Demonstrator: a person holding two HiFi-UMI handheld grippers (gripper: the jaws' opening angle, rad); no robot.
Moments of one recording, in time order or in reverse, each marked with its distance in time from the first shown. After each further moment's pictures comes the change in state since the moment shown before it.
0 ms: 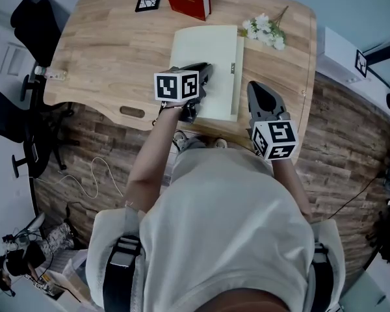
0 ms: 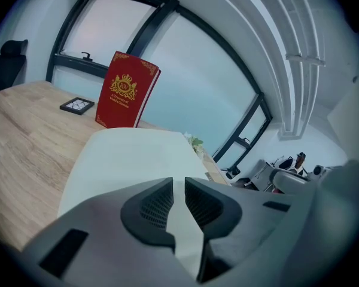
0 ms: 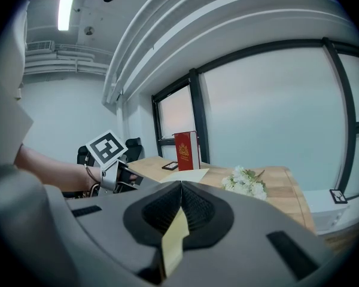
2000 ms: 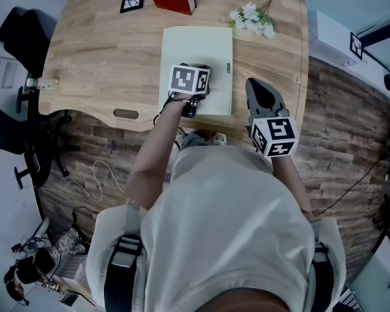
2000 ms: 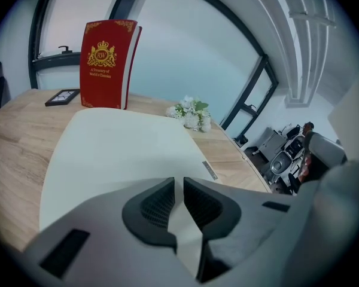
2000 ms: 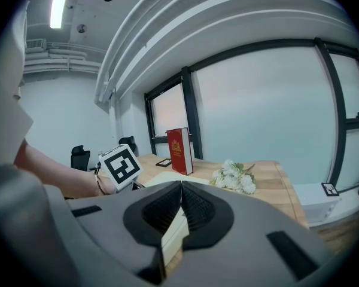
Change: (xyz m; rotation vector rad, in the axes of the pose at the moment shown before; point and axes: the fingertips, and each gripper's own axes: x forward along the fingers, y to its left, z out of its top) left arm 0.052 0.003 -0.055 0.133 0.263 0.083; right arm -0.017 -0.017 -0.015 0.036 0.023 -0.058
